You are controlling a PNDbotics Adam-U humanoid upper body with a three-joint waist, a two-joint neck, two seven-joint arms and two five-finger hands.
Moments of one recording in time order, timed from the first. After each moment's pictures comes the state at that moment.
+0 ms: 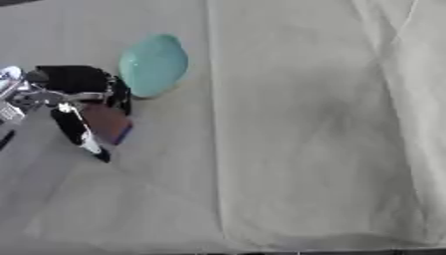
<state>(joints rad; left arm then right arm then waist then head) -0.40 0.81 -0.30 -1.55 -0.71 -0.45 -0.49 -0.33 -0.41 -0.04 -1.98 0.43 -0.12 -0.45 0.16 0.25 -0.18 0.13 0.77</state>
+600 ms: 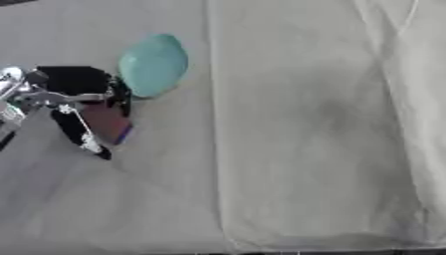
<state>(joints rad) -0.40 0.81 -0.30 -1.54 -0.75 -0.46 -0.47 -0.33 -0.41 -0.04 -1.98 0.41 -0.12 -0.44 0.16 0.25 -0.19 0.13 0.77</state>
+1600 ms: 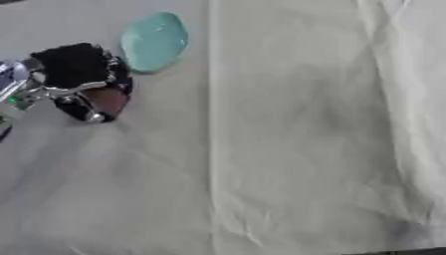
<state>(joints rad) -0.42 0.82 -0.30 -1.59 -1.04 -0.49 -0.08 -0.33 -0.41 -0.04 -1.98 0.40 -0.12 -0.44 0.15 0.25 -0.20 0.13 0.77</state>
